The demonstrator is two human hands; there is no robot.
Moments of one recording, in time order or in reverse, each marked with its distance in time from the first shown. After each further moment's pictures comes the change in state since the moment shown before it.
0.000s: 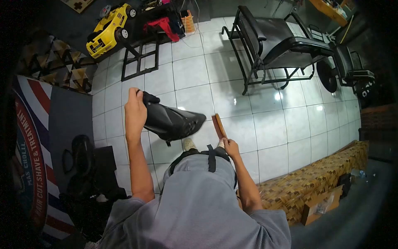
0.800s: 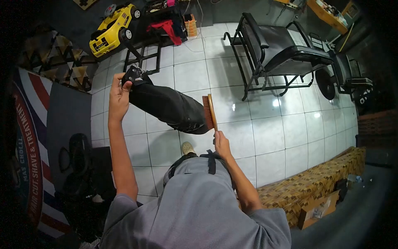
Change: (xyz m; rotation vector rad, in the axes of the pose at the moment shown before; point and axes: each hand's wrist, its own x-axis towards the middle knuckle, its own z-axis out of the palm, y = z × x) left_hand 0.058 -0.045 -0.042 -0.552 -0.131 0.292; right_hand -0.032 -0.141 -0.008 0.181 0.091 -0.271
